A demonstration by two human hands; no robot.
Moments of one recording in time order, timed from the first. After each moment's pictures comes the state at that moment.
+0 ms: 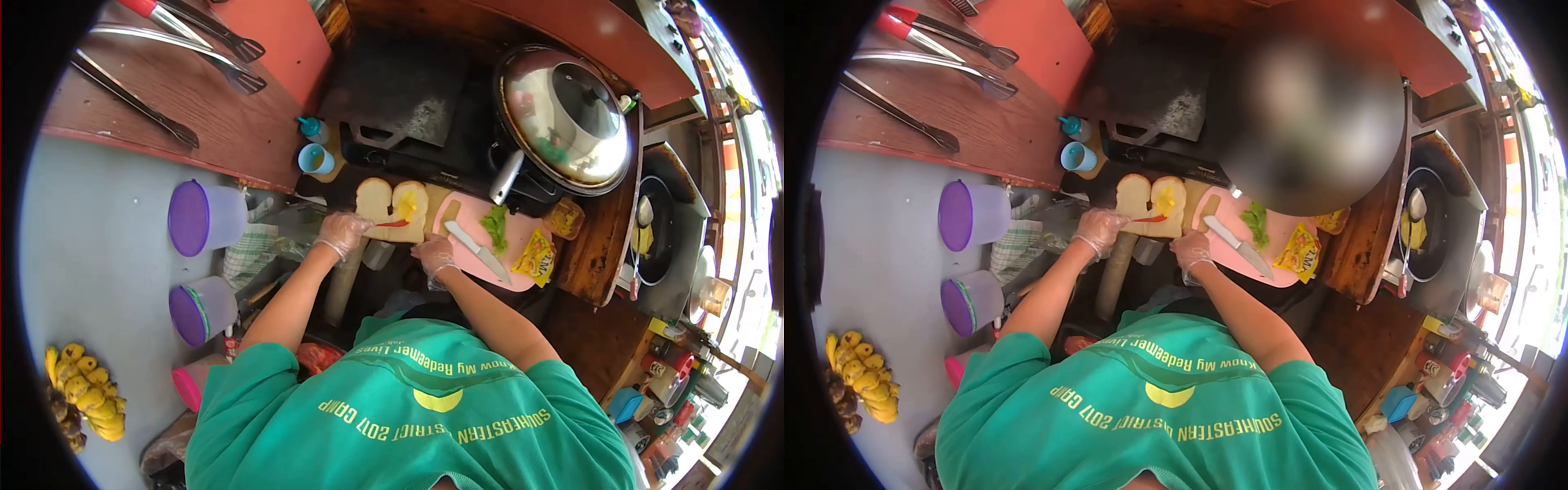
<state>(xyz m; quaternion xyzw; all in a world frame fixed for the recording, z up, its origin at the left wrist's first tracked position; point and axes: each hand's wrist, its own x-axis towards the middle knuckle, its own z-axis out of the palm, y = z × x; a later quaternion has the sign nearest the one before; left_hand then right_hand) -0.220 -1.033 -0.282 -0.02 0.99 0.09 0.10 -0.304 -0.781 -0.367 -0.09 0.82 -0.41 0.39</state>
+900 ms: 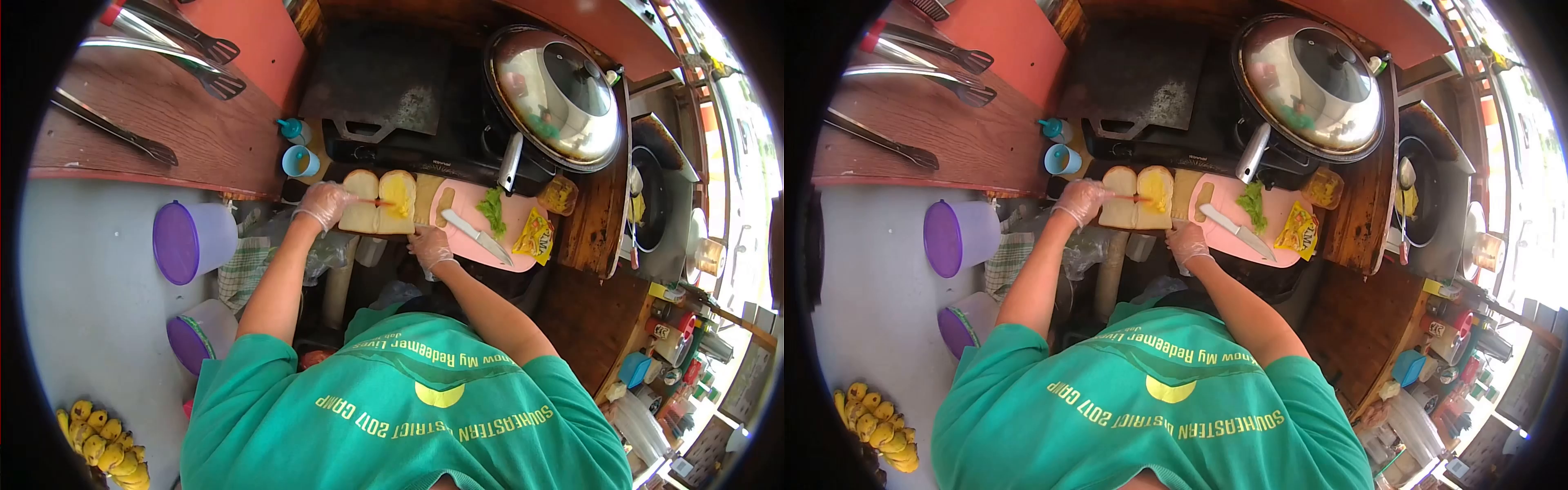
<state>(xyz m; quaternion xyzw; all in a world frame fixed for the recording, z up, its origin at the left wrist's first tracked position) -0.266 -1.093 -0.288 0.12 0.98 0.07 0.14 -0.294 -0.794 -0.342 -0.09 0.82 -0.43 0.36</state>
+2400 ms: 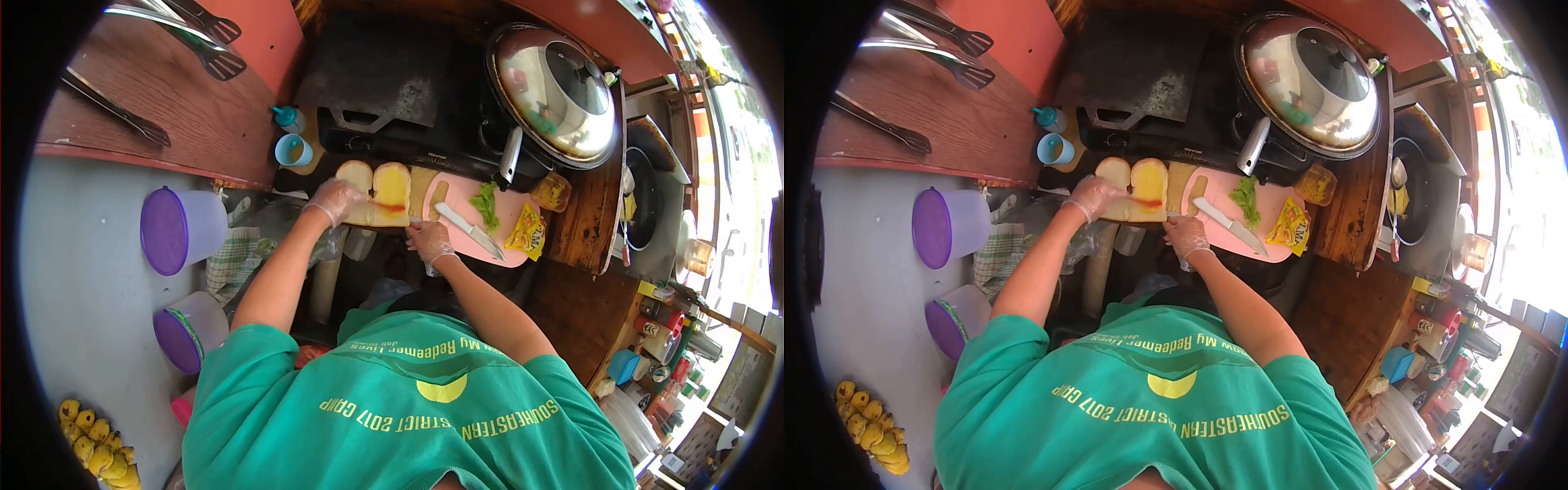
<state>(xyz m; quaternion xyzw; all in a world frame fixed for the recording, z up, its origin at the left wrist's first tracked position) -0.267 -1.071 -0.330 0.15 0.97 0.15 0.08 -0.296 -0.779 -0.337 -0.03 0.79 -0.46 0.41</state>
